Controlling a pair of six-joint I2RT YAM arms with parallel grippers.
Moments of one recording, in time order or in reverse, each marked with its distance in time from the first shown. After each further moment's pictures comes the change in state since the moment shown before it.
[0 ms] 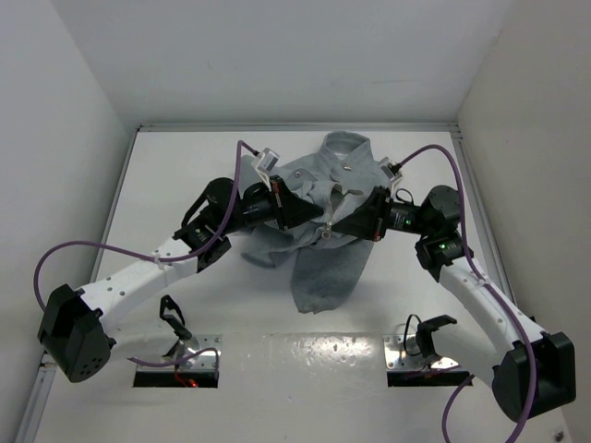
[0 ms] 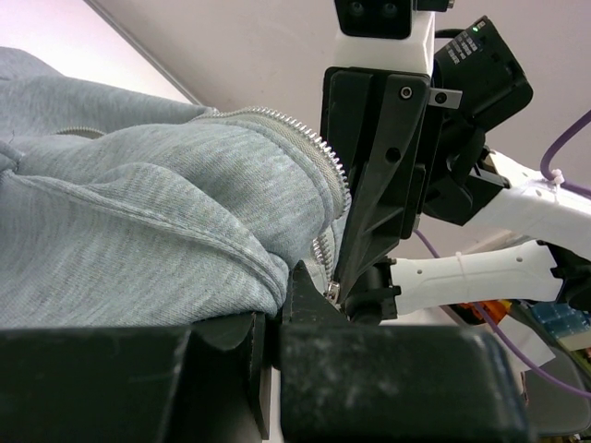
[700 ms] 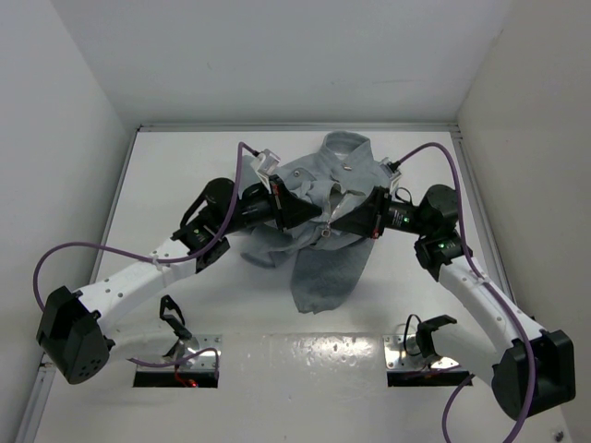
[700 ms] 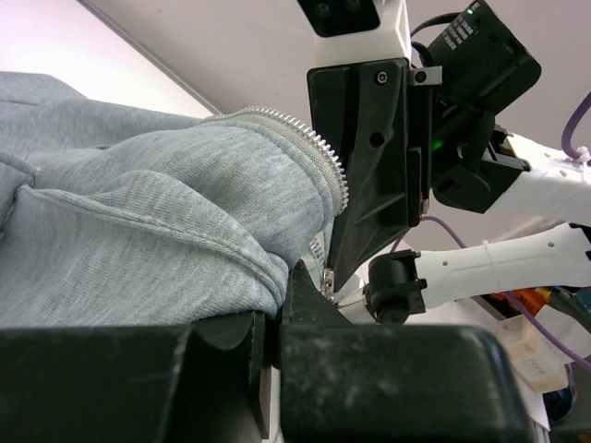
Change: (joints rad) left arm 0.000 -0.011 0.000 -0.013 -0.001 0.097; right arm -0.002 0.011 0.000 -0.032 0.053 0.079
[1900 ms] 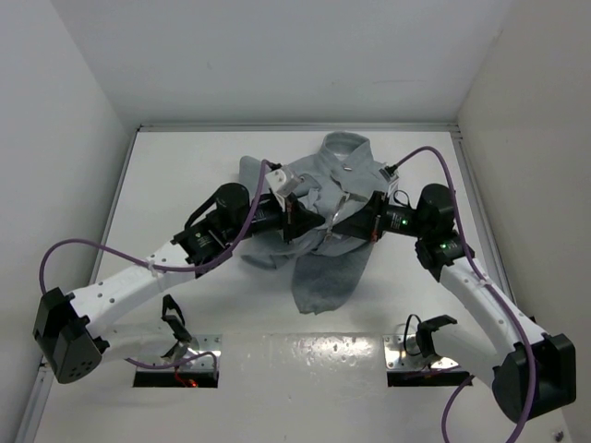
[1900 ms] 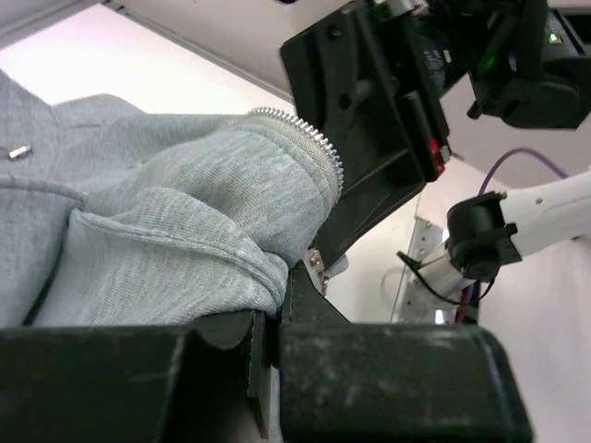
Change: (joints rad) left arm -0.106 -0.024 0.048 -0.179 -0.111 0.344; right arm 0.000 -0.016 0.011 -0.182 0.049 -0.059
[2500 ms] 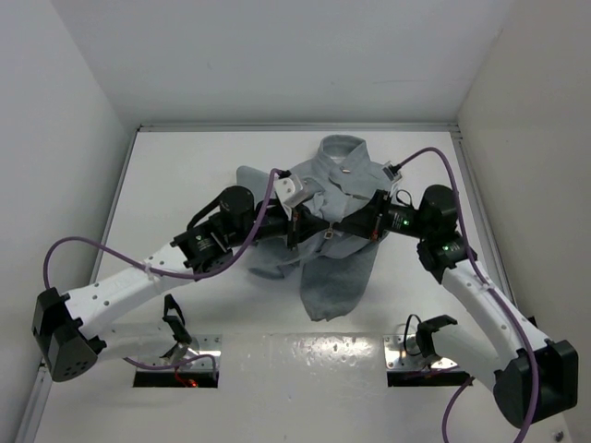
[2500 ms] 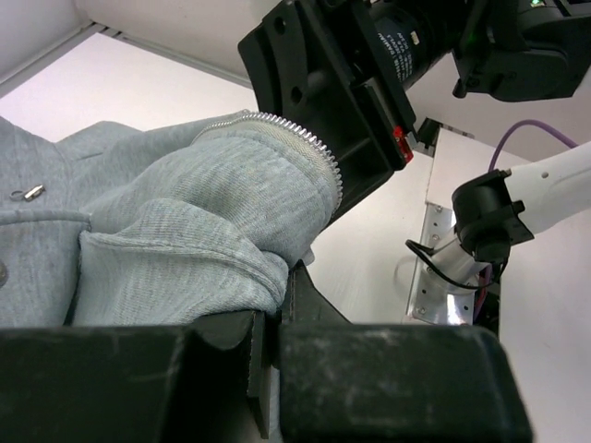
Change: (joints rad) left arm -0.076 -0.007 0.049 -0.074 -0.037 0.141; right arm 0.008 -0.026 0.005 -0.025 0.048 -0.032
